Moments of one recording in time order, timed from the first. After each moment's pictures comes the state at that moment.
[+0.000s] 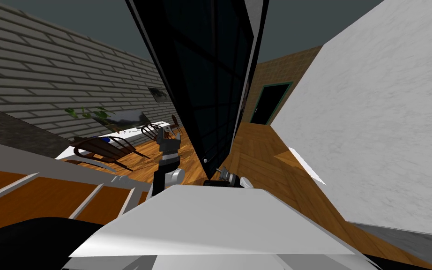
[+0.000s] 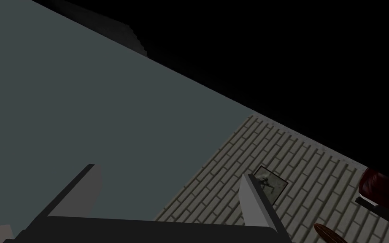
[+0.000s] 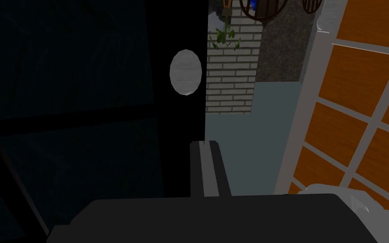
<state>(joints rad) 0.04 0.01 -0.02 -0.84 1.27 -1.25 0.83</state>
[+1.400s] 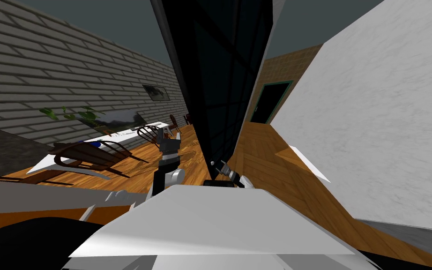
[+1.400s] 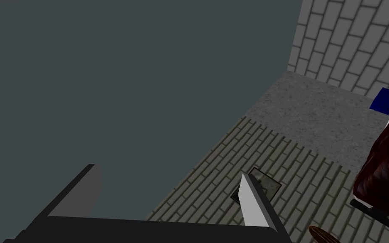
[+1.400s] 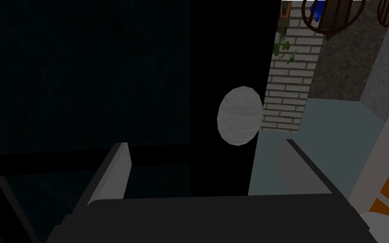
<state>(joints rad) 0.01 0.02 -0.06 -0.80 1.17 -1.13 0.88</state>
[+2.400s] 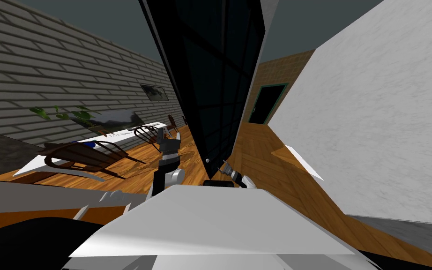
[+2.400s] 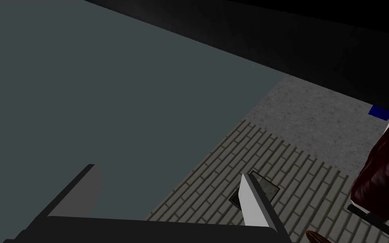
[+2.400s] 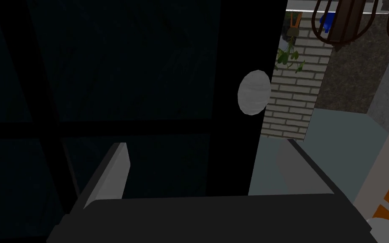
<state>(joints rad) 0.00 -0.01 -0.07 -0.80 1.16 -1.12 0.89</state>
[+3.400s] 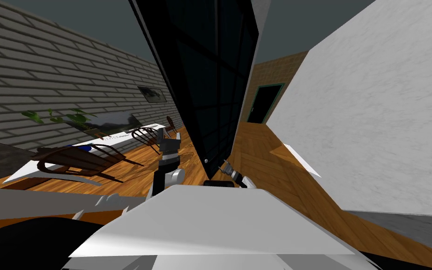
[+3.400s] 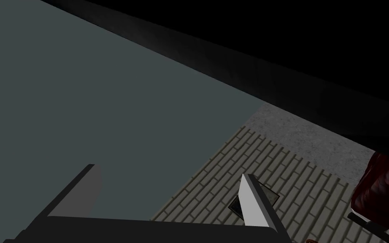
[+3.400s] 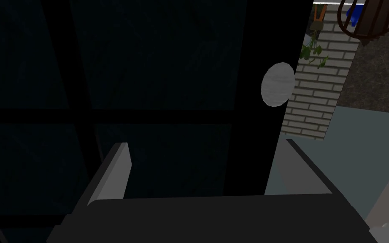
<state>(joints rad) 0.02 -0.01 -0.08 -0.81 1.12 -1.11 0.90</state>
